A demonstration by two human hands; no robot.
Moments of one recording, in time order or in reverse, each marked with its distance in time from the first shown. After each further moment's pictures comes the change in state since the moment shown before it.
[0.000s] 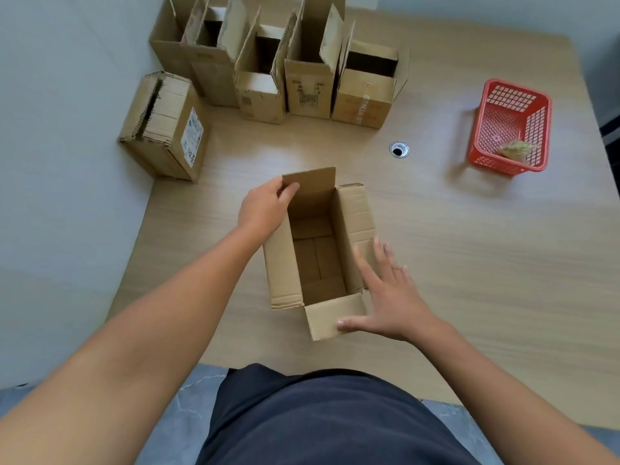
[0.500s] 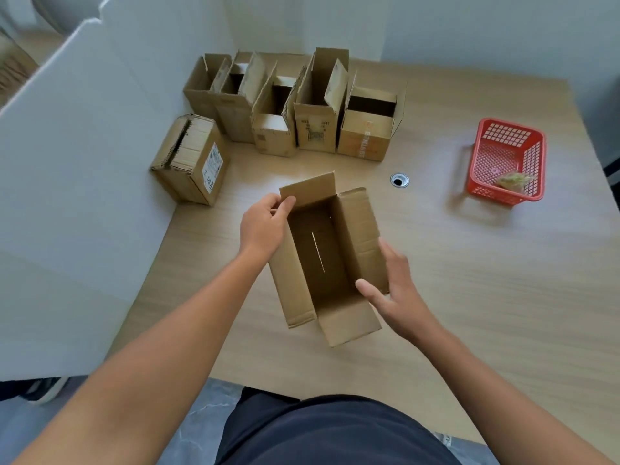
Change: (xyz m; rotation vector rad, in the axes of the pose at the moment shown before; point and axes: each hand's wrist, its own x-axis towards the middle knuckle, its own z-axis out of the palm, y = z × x) left_hand -0.048 0.037 -0.022 -0.280 0.223 -0.020; right_hand -0.009 0.015 -0.024 0.646 0.364 -0.128
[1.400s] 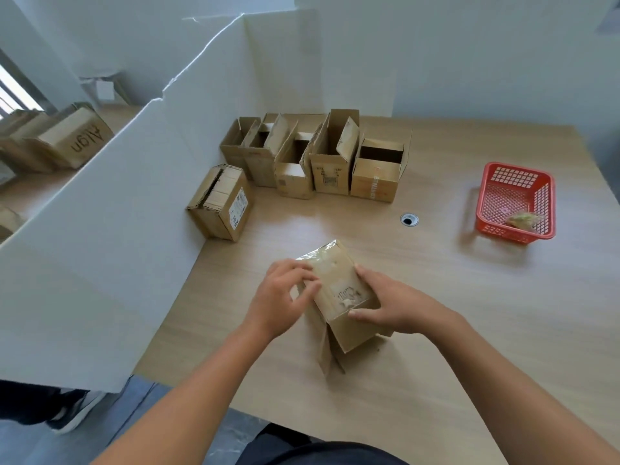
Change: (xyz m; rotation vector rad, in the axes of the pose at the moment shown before) left_hand -0.092 0.014 -0.020 0.214 -0.101 0.448; right_hand 0.039 -0.054 -0.043 -0.435 -0.415 -0.026
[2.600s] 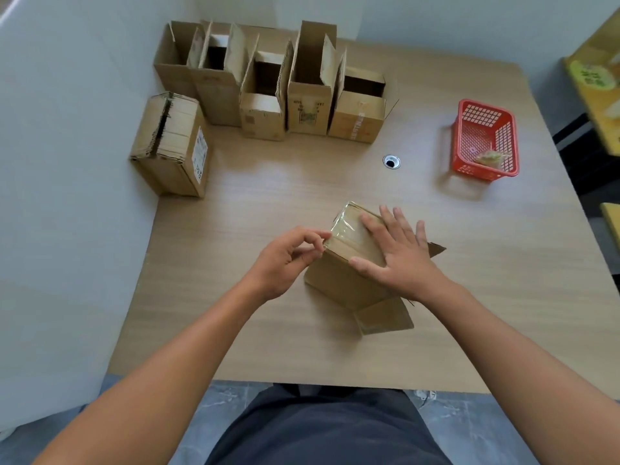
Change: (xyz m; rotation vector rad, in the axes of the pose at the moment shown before) left_hand 0.012 -0.087 -0.008 -0.709 -0.403 -0.068; right_hand 0.028 -0.036 0.060 -0.222 0.292 0.271
